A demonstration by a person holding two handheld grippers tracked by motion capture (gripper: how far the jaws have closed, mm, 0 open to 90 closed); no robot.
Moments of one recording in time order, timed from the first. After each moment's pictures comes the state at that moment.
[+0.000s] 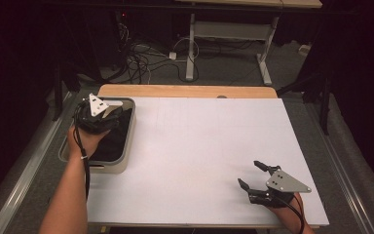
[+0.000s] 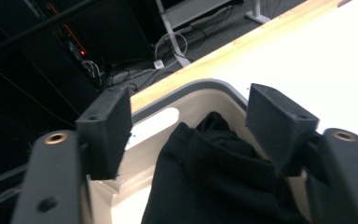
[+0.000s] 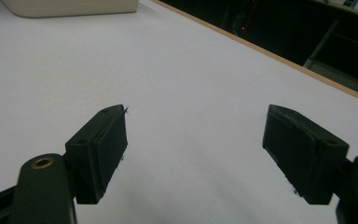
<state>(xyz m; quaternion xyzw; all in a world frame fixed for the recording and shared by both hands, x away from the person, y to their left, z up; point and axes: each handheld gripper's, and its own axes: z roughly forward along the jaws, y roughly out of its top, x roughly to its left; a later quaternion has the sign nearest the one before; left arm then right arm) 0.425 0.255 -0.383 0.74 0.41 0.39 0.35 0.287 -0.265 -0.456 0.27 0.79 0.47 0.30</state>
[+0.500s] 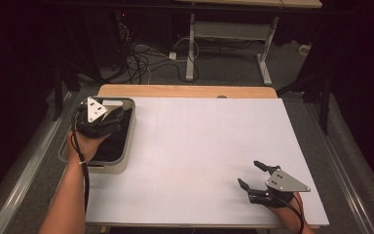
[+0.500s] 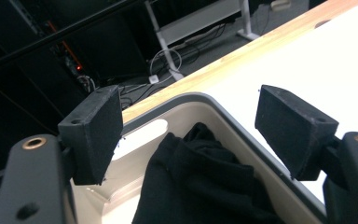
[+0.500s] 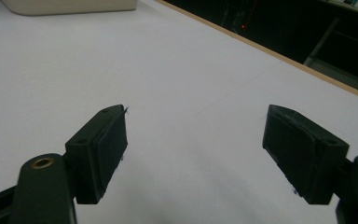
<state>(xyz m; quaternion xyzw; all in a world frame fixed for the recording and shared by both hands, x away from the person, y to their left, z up) 0.406 0.254 -0.381 0.73 0.39 0.40 0.38 0.288 -0.265 -0.457 0.27 0.79 0.47 0.30</state>
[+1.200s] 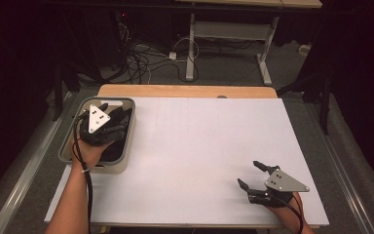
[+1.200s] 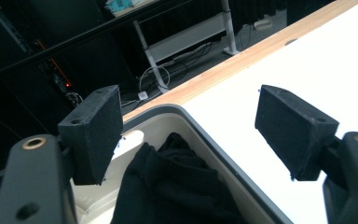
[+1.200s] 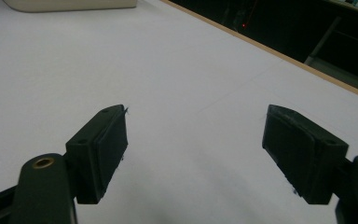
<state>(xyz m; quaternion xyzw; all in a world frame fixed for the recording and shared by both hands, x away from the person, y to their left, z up) 0.387 0.241 -0.386 0.73 0.37 0.39 0.42 0.289 -0.264 -0.458 0.27 0.79 0.47 0.30</state>
